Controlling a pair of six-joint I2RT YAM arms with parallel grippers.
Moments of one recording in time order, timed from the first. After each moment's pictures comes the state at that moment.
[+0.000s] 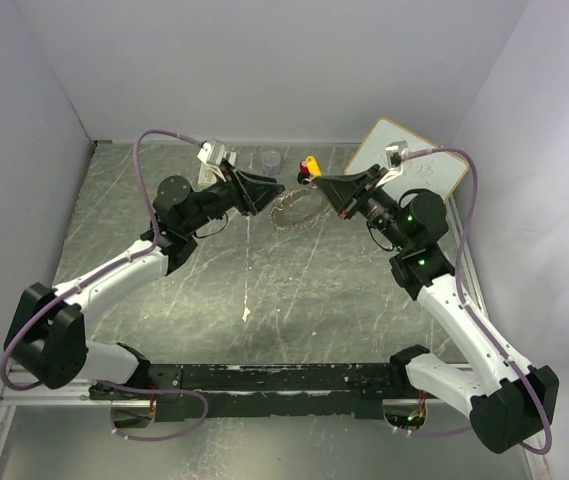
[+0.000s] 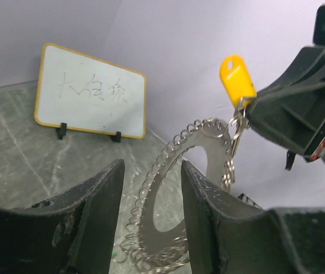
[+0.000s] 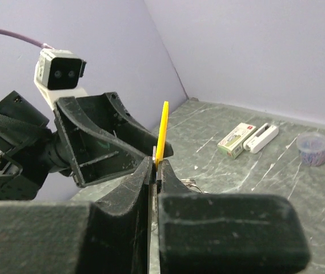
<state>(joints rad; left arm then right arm) -0.58 1.38 0.92 0.69 0.41 -0.61 0.39 0.99 0.83 0.41 -0.39 0.52</state>
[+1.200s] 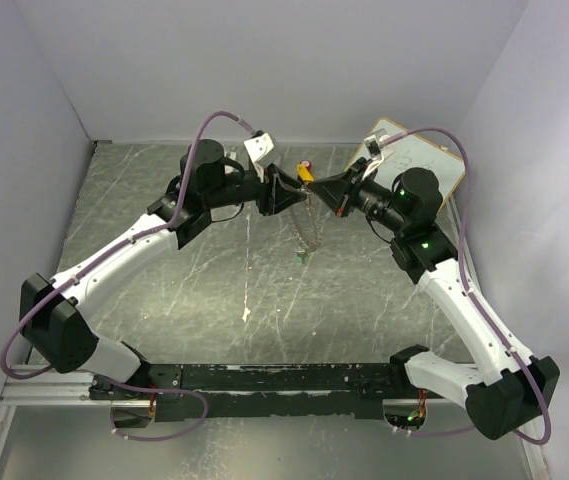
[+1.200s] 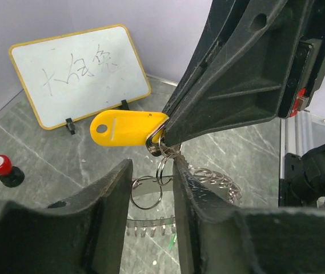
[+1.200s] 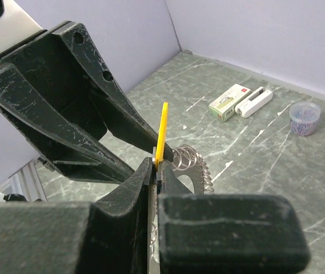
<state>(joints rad) -0.68 1.46 1.32 0.08 0.59 -0.05 0.39 1.07 1.04 0.07 -0.50 0.33</state>
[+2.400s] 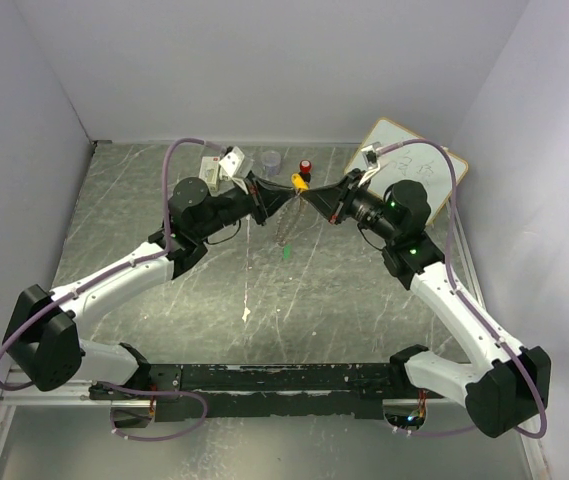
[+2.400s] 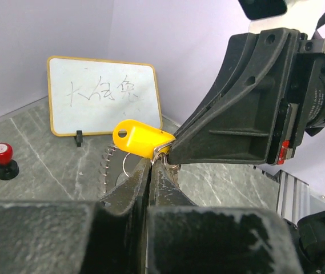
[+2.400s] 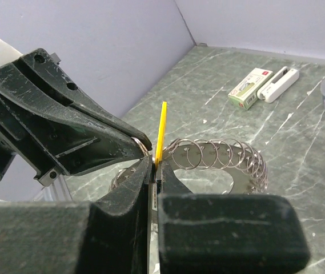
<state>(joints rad) -0.70 1.35 0.99 0.52 0.33 -0.30 0.40 1.09 0.90 0.23 -0.49 0.51</state>
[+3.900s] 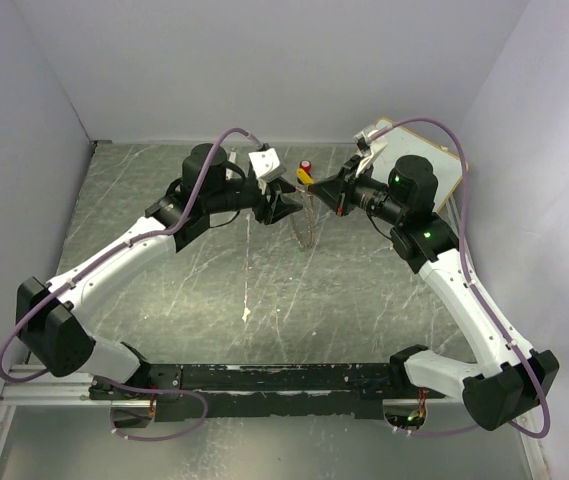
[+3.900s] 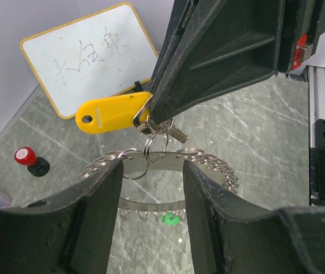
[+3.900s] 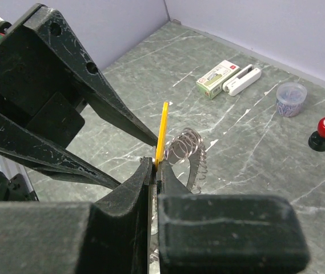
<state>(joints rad) -0.69 1.43 1.30 -0.02 0.56 0.15 0.39 1.12 1.15 -0.14 -0.51 0.19</state>
